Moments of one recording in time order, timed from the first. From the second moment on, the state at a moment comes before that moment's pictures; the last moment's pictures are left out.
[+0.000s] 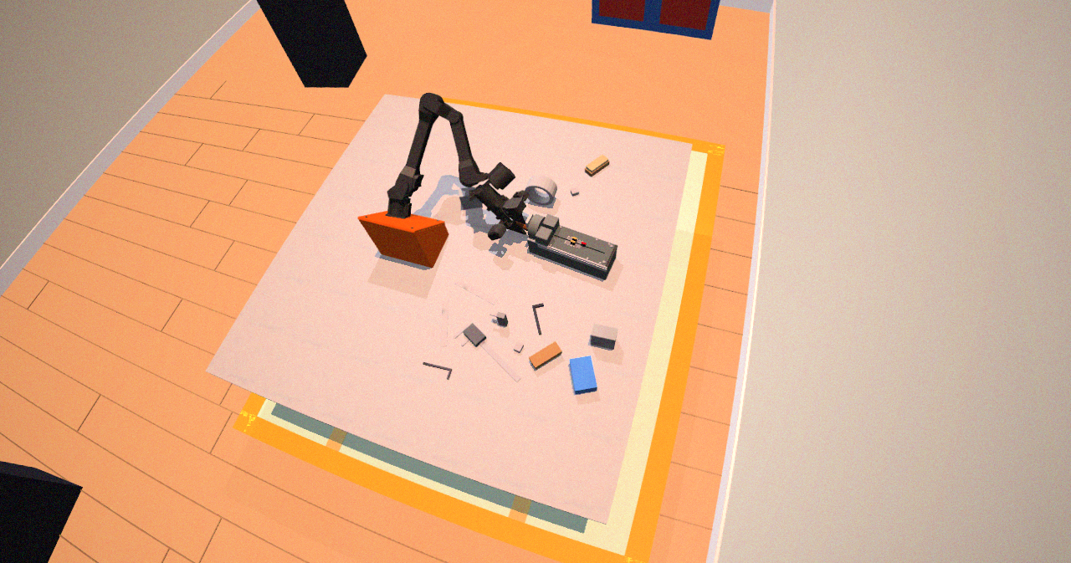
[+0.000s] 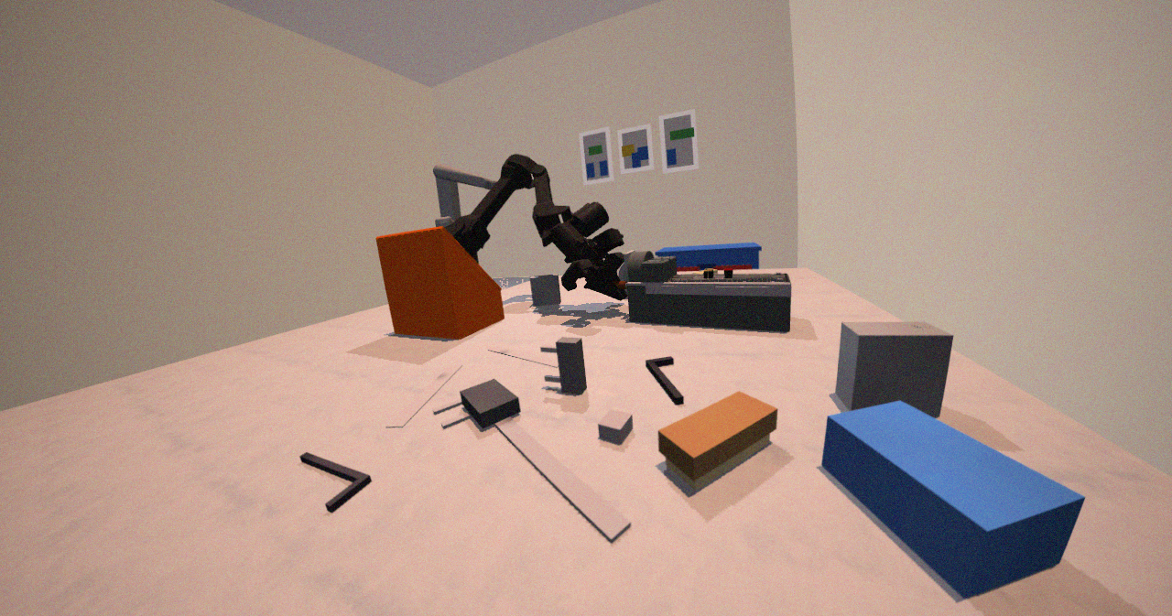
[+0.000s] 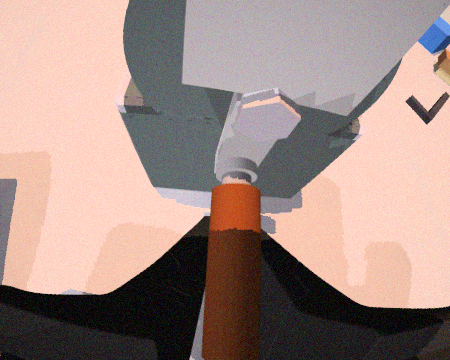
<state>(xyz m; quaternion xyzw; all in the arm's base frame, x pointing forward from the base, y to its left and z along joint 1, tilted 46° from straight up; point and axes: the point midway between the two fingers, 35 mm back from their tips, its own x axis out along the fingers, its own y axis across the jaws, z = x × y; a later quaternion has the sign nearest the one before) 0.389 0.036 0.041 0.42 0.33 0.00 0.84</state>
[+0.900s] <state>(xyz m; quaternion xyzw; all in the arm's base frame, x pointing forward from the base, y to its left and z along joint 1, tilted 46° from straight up) 0.390 0.038 0.044 0.42 0.33 0.00 0.84</state>
